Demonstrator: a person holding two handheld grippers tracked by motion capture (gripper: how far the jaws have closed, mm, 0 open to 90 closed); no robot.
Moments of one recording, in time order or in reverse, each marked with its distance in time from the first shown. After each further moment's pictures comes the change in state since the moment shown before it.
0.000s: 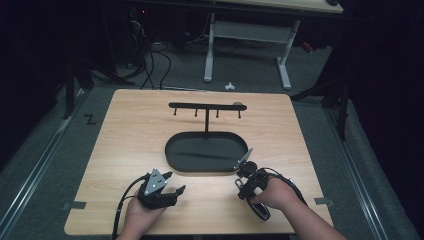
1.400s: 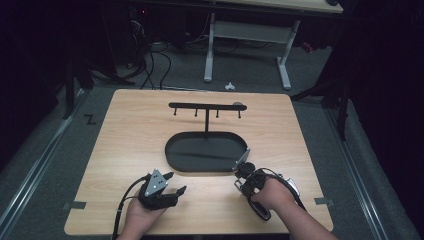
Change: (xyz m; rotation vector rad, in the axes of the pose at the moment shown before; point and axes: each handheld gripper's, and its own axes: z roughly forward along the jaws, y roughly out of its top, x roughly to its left) left arm -0.003 0.001 0.000 -0.016 -0.011 0.009; right arm 0.005 0.003 0.004 0.047 -0.003 0.030
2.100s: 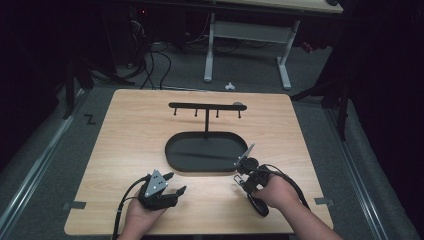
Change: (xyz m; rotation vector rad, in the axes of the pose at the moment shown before) left arm -0.001 -0.001 -0.001 0.000 0.005 0.007; right arm 0.000 -0.005 -0.034 -0.085 0.015 -0.024
